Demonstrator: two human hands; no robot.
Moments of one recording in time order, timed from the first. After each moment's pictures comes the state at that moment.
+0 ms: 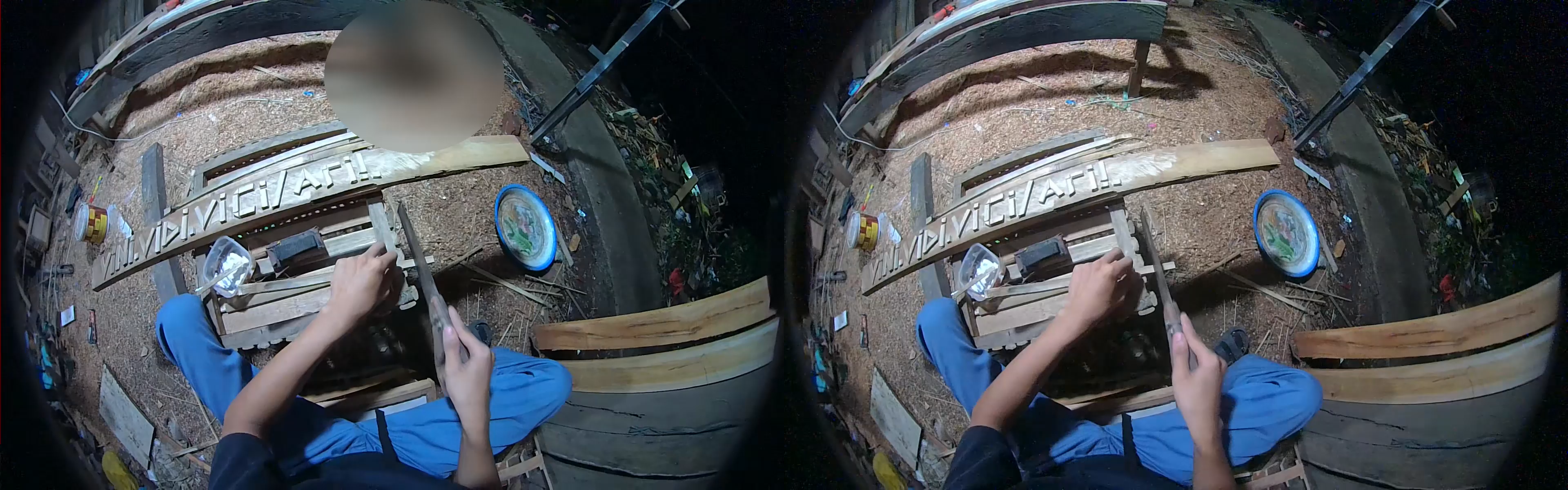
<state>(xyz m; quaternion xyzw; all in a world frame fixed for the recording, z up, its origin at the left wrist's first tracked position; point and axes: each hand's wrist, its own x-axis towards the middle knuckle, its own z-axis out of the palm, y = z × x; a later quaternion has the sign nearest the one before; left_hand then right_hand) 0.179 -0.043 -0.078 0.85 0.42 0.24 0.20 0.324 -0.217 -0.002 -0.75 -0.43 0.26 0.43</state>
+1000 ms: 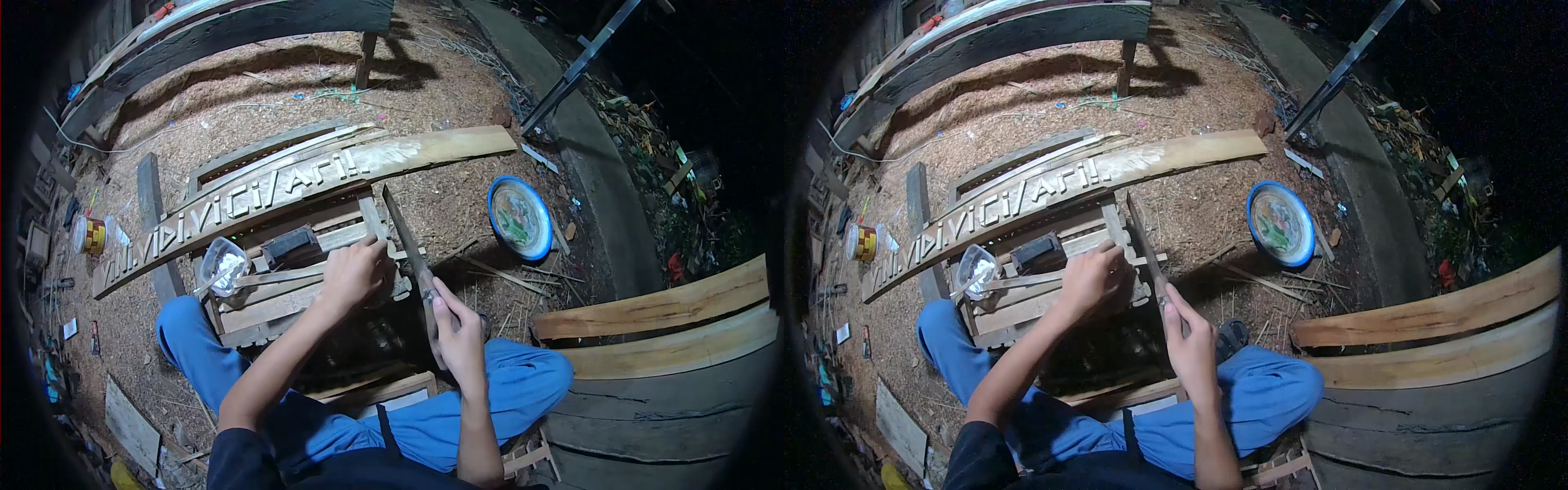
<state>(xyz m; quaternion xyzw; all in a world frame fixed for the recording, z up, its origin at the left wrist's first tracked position) 0.180 -0.039 -0.073 0.85 0.43 0.19 0.24 0.335 -0.196 -0.003 -0.71 -0.47 0.29 0.44</state>
